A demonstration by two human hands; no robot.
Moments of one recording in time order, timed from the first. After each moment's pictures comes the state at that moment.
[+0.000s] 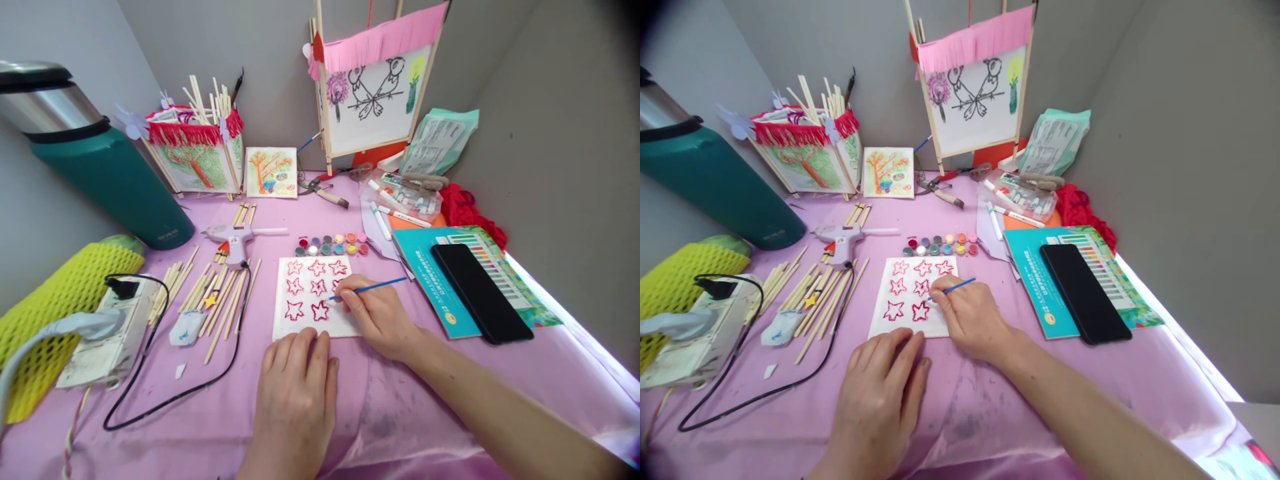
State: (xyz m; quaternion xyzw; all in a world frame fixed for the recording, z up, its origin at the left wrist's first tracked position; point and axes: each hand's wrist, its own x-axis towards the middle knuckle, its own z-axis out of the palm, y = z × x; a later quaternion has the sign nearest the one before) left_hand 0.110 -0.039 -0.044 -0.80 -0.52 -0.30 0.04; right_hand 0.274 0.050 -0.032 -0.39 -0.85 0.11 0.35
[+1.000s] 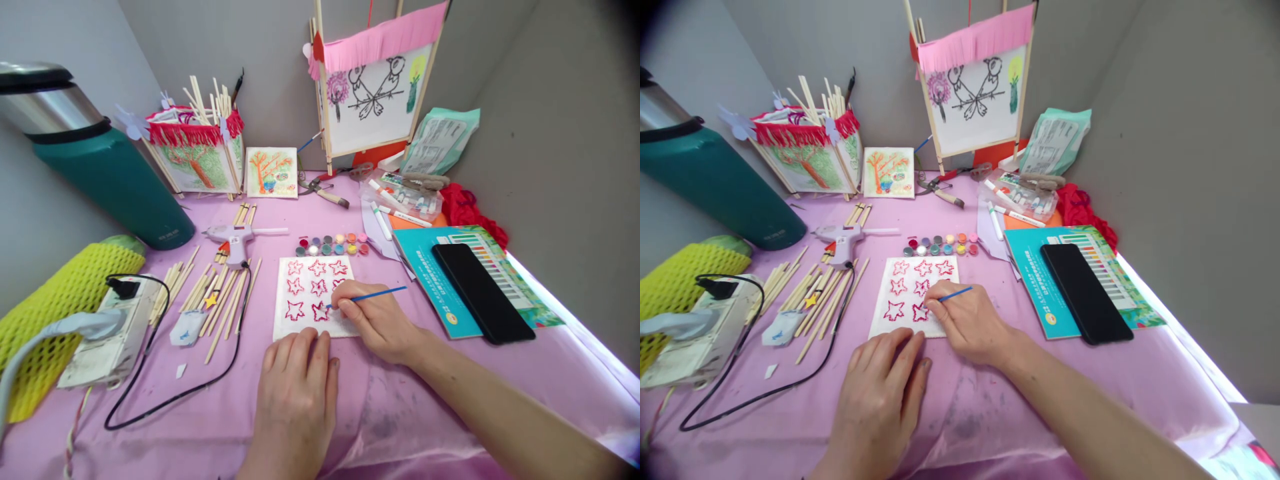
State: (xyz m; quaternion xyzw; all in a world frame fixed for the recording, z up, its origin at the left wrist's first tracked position) left_hand 0.109 -0.038 -0.045 -0.80 -0.52 -0.30 0.04; right_hand 0.273 0.048 -0.026 -0.33 -0.87 0.16 0.34
